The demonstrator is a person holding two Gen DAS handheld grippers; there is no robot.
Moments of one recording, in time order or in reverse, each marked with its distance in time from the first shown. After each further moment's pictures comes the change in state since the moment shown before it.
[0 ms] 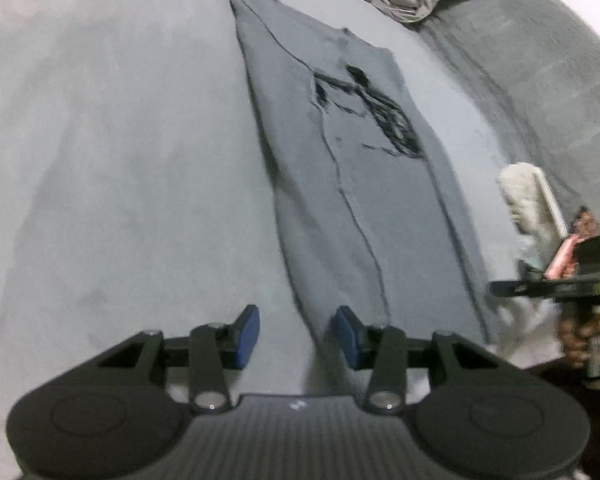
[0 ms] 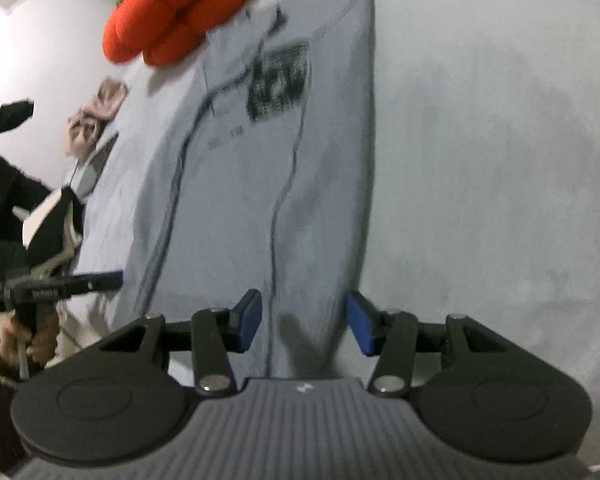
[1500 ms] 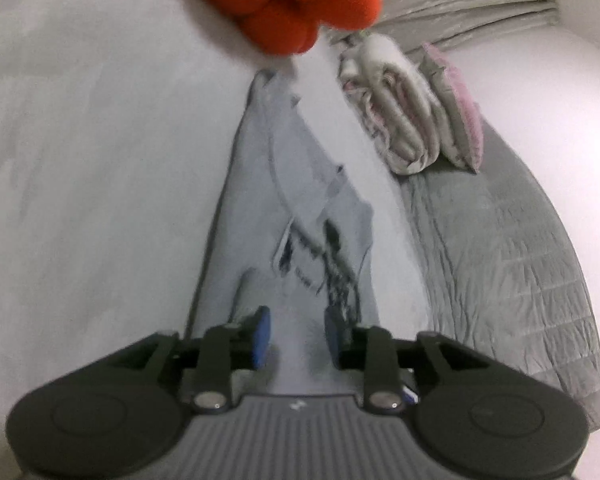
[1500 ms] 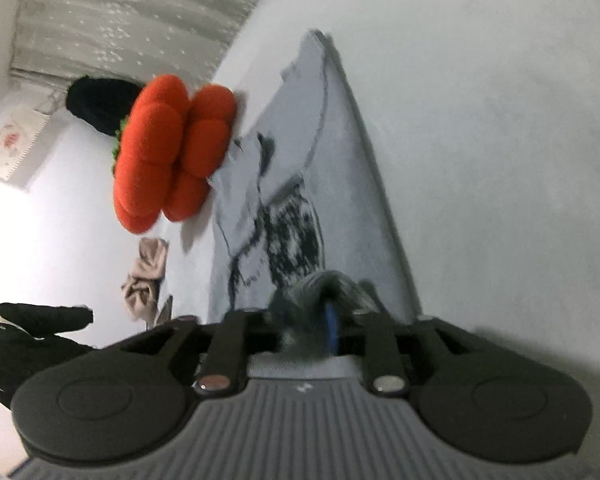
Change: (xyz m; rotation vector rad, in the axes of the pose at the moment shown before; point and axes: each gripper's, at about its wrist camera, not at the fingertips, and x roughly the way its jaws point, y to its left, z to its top) left arm 0.021 0.019 0.074 -0.358 -0.374 -0.206; right arm 0.017 -0.038 0.079 0.353 -0.297 0.240
